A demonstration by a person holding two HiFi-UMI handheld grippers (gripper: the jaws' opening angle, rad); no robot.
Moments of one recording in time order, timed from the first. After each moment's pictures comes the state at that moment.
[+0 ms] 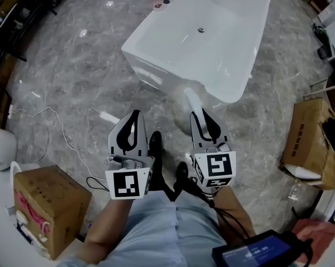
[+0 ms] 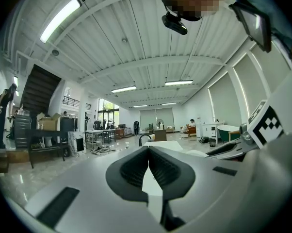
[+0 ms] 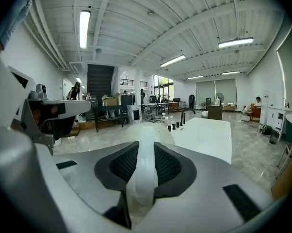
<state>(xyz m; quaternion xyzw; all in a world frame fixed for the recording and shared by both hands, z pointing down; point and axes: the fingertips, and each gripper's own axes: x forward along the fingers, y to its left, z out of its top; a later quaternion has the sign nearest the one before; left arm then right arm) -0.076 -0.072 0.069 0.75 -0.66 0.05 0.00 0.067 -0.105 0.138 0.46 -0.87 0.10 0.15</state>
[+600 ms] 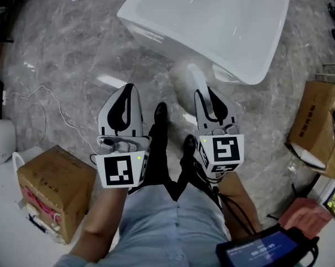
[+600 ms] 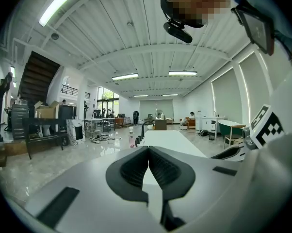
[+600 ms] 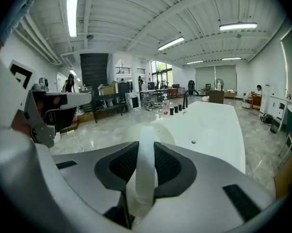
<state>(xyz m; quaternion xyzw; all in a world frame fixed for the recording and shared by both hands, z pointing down) -0.151 -0.155 0.162 0.75 -0.65 0.09 0.05 0.005 -0.168 0.245 0.46 -0.85 0.16 0.21</state>
